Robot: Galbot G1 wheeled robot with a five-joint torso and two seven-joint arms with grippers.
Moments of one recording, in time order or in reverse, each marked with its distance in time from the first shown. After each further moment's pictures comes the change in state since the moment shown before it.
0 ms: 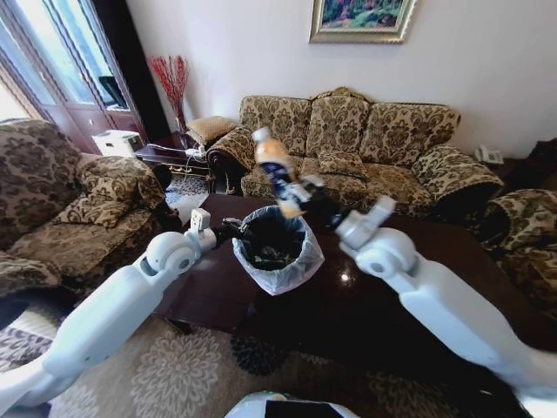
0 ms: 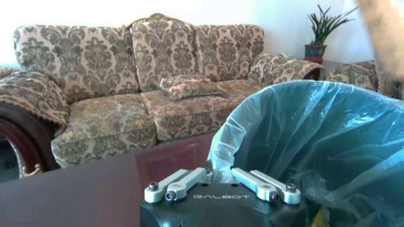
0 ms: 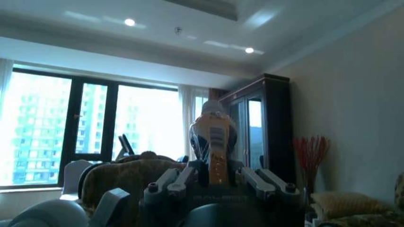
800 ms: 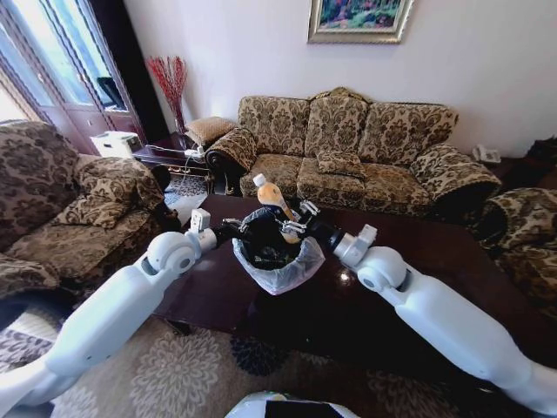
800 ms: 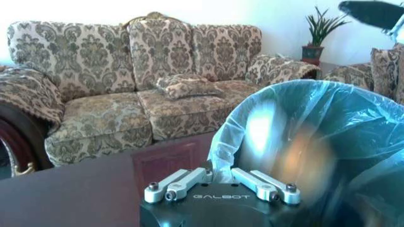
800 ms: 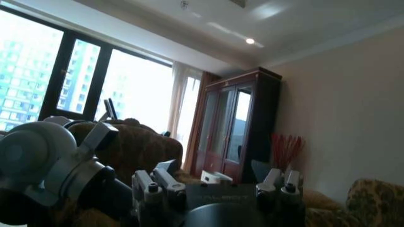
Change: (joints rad) left arm -0.003 -0.012 0.007 0.003 -0.010 0.005 -0.004; right arm -0.209 -0.097 0.127 0.000 -0.232 0.069 -0.082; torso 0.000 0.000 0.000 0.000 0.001
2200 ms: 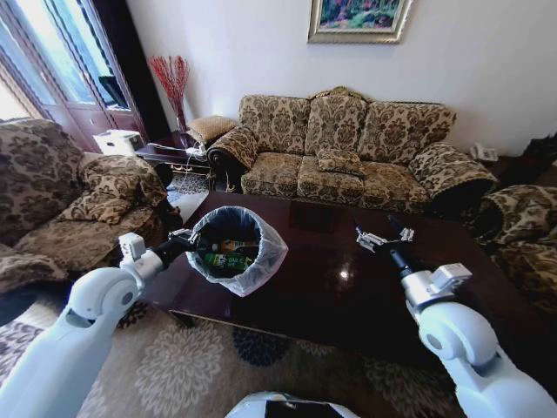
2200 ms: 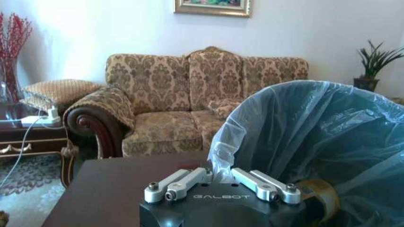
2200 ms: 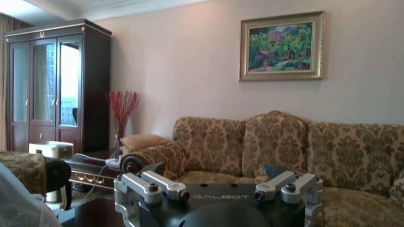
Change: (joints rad) left arm 0.565 -0.127 -0.658 -0.177 0.163 -0.065 0.189; right arm -0.769 0.208 0.738 0.285 -0.141 -0.276 0.361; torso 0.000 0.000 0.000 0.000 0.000
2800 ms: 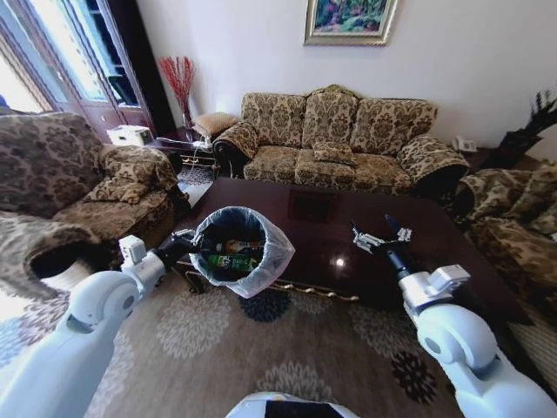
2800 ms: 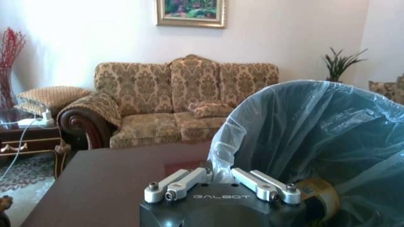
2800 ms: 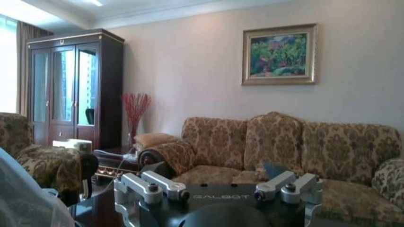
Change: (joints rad) left arm 0.021 -0.040 -0.018 -0.022 0.045 -0.019 0.052; right arm 0.029 -0.021 -0.050 0.001 -0.004 -0.003 0.015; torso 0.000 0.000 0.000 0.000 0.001
